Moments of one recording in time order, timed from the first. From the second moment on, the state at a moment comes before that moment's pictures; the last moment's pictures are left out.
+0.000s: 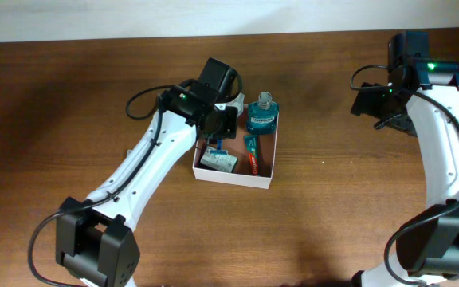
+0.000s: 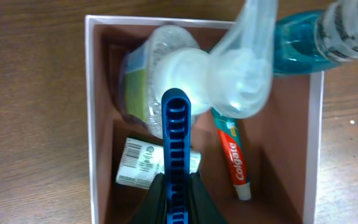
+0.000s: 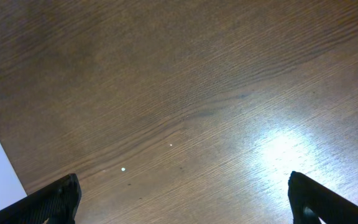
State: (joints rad) left arm -0.51 1.83 1.63 -0.95 -0.01 -0.36; right arm -0.11 1.76 1.69 -1.24 0.17 0.37
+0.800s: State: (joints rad) left arm -0.50 1.83 1.64 -0.96 0.06 -0.02; right arm -0.11 1.76 1.69 -1.24 0.17 0.37
